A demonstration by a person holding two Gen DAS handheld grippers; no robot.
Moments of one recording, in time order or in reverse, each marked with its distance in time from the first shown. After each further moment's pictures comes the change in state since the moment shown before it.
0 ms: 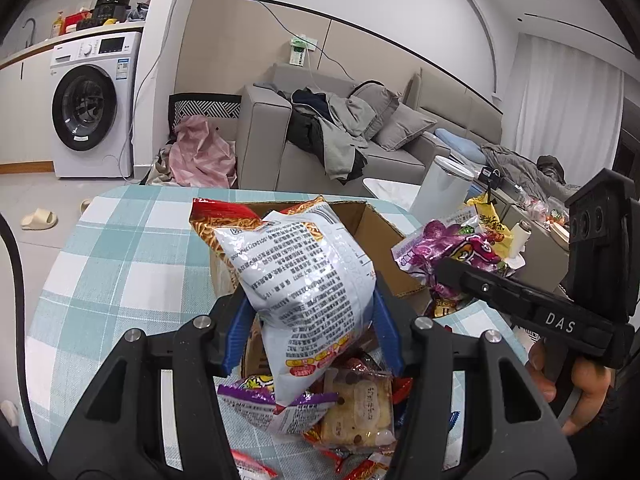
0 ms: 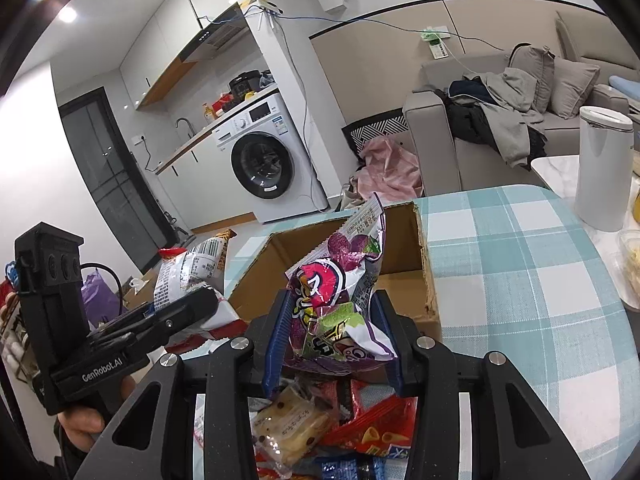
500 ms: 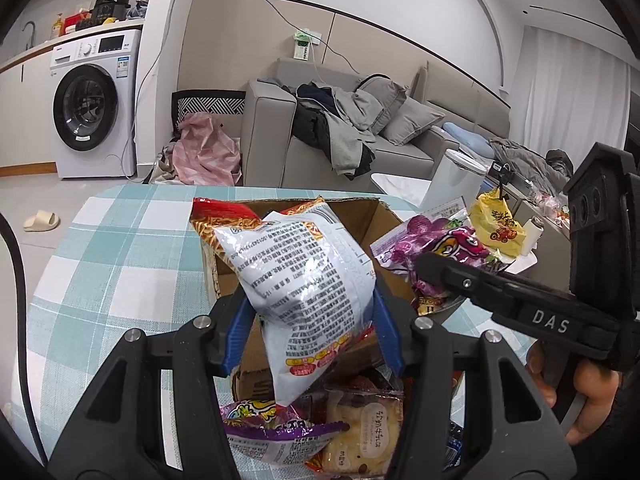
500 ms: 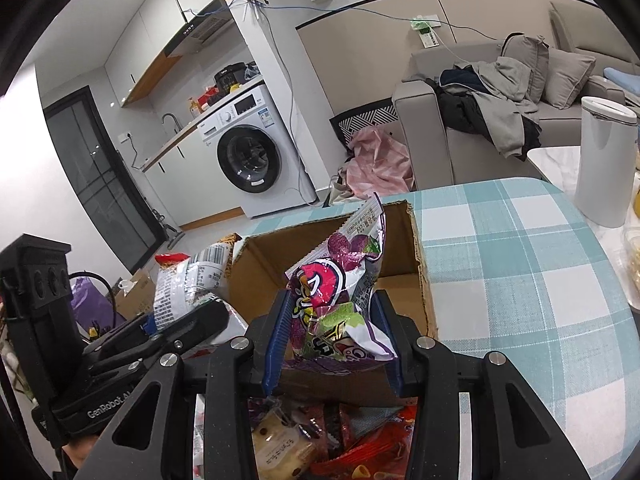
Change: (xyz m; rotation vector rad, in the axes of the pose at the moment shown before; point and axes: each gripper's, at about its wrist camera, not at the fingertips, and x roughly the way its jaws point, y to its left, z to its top) left arm 0.045 -0.002 0.005 0.008 0.018 0.031; right arm 0.035 -0.009 0.013 0.018 0.042 -0.037
